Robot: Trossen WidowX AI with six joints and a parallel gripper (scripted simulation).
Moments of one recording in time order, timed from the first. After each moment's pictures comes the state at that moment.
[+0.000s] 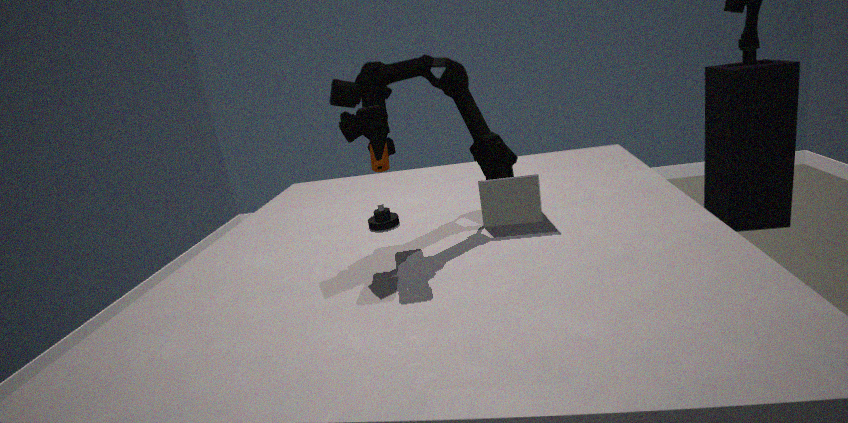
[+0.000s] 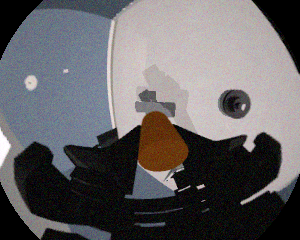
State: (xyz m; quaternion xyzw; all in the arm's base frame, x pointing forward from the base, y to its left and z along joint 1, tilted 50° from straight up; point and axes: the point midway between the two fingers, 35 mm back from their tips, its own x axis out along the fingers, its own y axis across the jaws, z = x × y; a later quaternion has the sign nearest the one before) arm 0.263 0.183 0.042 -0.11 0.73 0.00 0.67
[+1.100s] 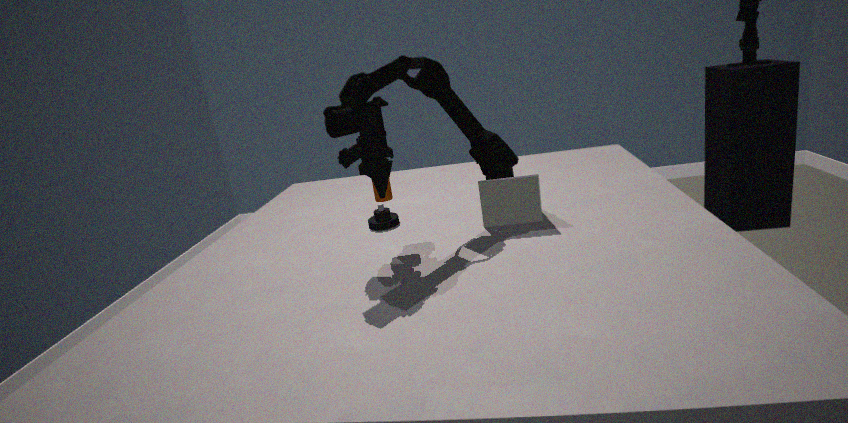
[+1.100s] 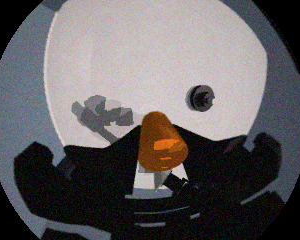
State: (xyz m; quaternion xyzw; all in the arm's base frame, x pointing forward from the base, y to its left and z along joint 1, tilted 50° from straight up) arm 0.268 0.149 -0.017 -0.34 0.65 -0.22 0.64
